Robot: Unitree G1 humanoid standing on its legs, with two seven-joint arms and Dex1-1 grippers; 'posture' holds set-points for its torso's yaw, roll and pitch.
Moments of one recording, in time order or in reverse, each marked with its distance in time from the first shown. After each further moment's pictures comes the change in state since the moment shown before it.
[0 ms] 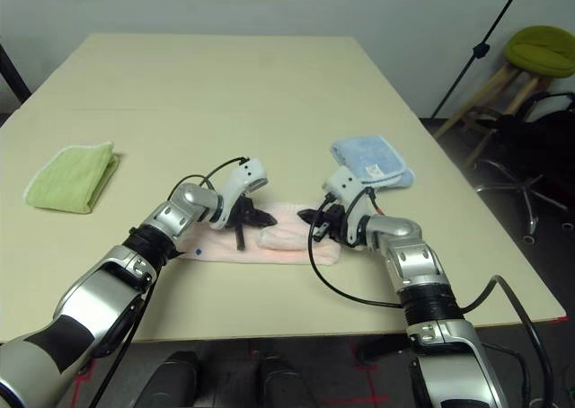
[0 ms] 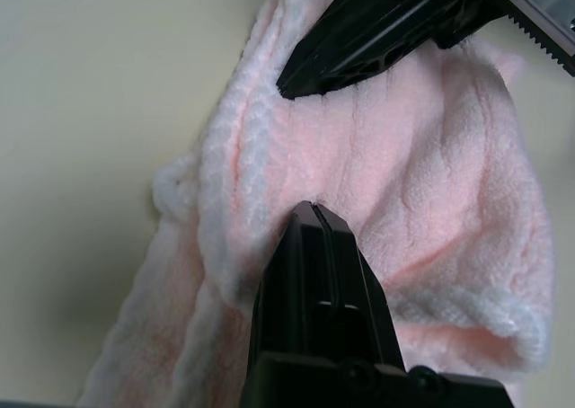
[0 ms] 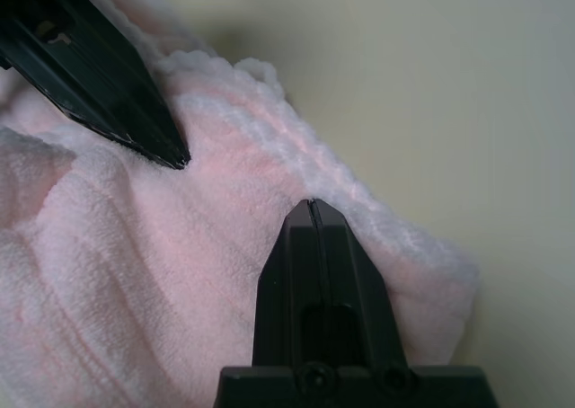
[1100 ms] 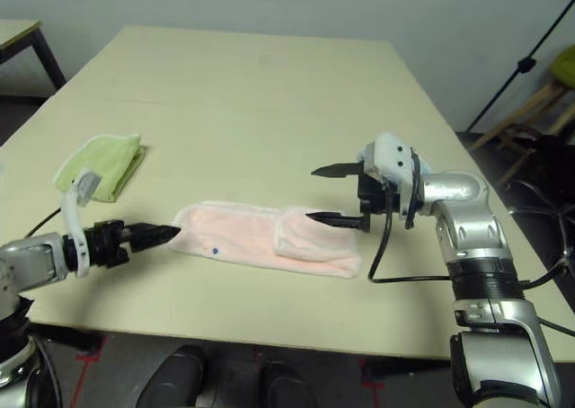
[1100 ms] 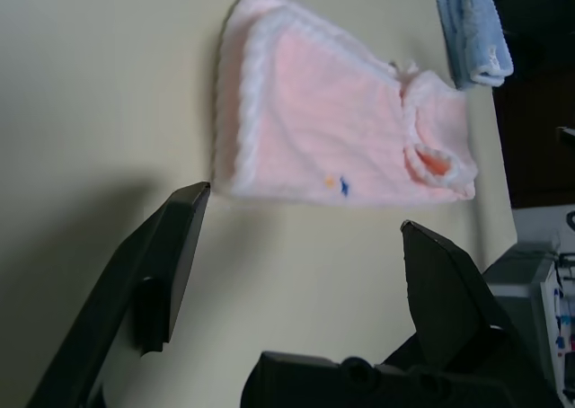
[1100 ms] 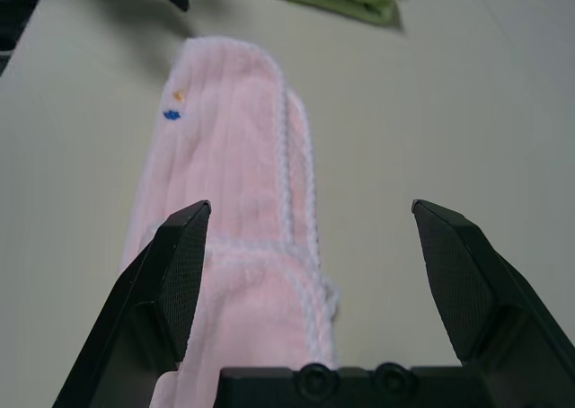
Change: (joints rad) left arm 0.657 0.285 0.820 -1.305 -0.861 1.445 0.556; right arm -0.128 -0.225 -0.086 0.000 0.157 -0.379 0.571
